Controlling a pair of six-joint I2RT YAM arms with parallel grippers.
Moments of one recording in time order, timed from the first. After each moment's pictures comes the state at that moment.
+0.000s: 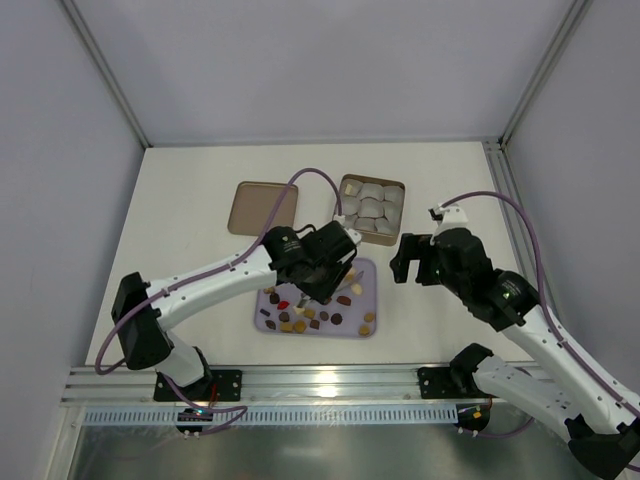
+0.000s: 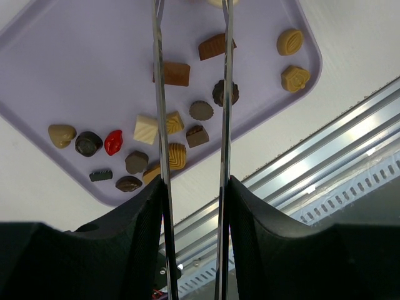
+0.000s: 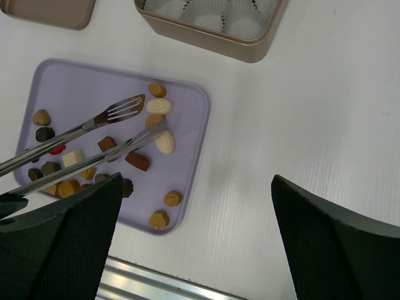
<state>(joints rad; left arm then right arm) -1.07 1.55 1.42 -1.02 -0.12 -0.38 0.62 0.77 0.88 -0.73 0.23 0.45</state>
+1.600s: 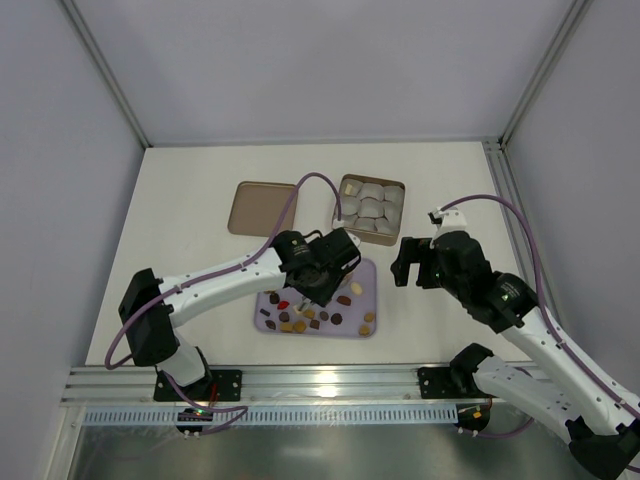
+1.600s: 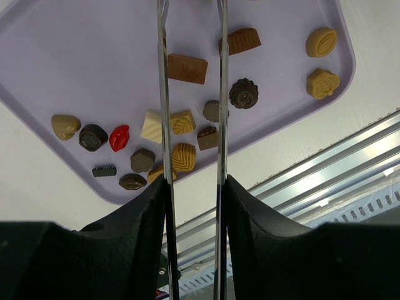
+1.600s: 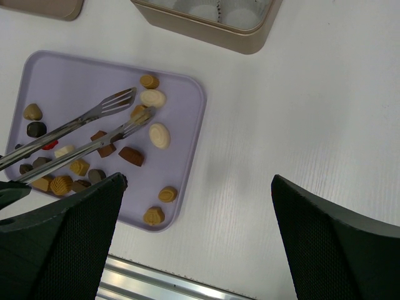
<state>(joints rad) -1.08 1.59 1.39 -1.01 -0.18 -0.42 0.62 0.76 0.85 -0.73 0.23 0.45</state>
